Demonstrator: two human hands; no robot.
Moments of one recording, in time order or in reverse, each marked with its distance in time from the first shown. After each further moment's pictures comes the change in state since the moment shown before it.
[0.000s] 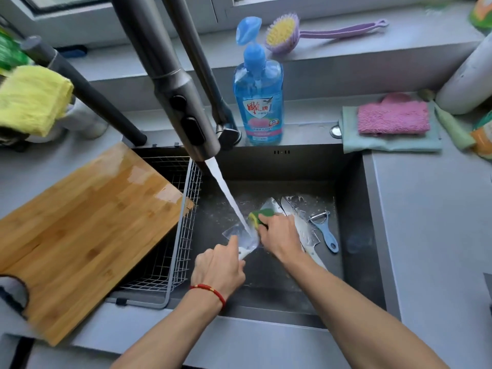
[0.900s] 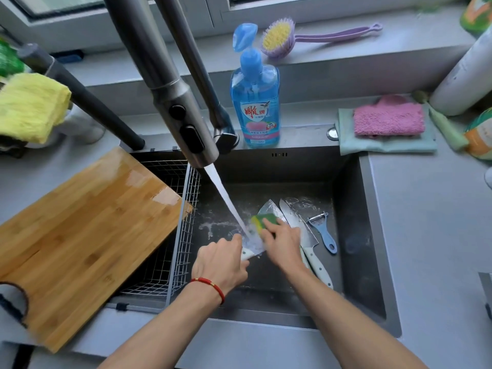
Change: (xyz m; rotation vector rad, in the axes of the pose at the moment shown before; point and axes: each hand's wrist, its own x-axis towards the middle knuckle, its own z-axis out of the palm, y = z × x) left_hand 0.012 0.000 -0.016 0.060 0.044 0.102; right_hand -0.015 0.011 0.015 0.347 0.050 0.202
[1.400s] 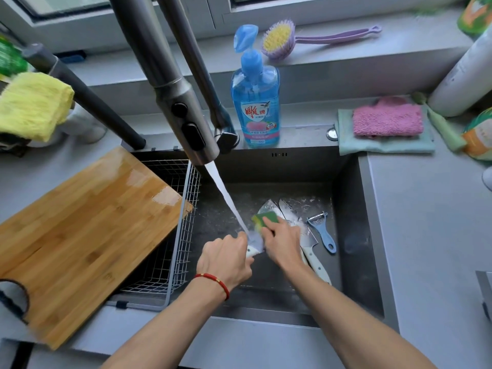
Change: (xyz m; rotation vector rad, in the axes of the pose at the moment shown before) left_hand 0.003 0.006 0.001 0.050 0.050 0.059; right_hand 0.001 -0.003 -0.001 -0.031 -0.021 -0.004
